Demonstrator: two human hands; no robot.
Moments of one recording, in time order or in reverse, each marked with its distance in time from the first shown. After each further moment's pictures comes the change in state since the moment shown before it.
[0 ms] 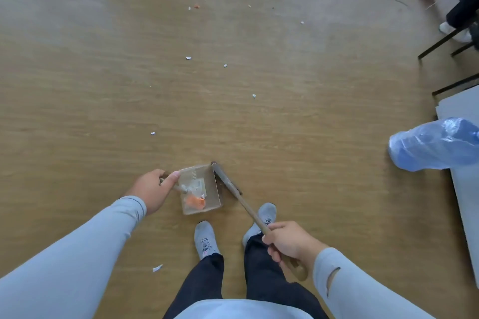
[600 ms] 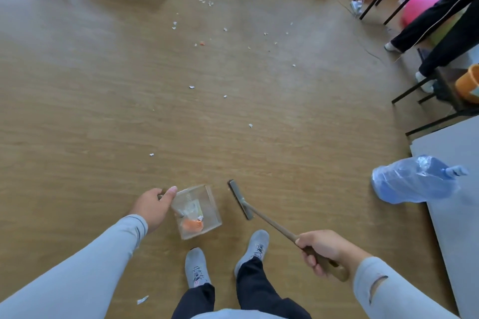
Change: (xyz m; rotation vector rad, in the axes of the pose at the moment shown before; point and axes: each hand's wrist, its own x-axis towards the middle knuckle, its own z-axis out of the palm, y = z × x) left_hand -0.022 -0.024 -0.024 -0.256 0.018 -0.104; right_hand -0.052 -0.016 -0.039 0.038 0.102 0.073
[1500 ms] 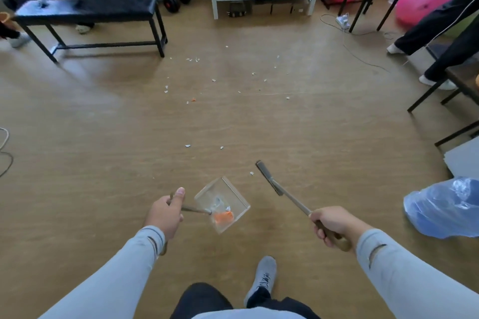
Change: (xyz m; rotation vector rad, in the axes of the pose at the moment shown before) left_hand 0.096 0.282 -0.006 -0.211 0.176 0.019; right_hand 0.074 -0.207 -0.206 0.165 0.118 -0.210
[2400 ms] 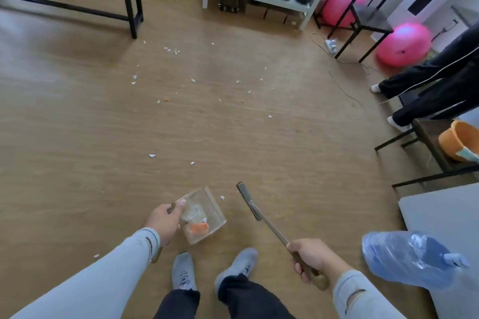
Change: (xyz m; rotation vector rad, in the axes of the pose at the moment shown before) left_hand 0.188 0.090 0.053 -0.048 -0.267 -0.120; right_hand 0.036 -0.177 0.021 -0.042 0.040 0.218
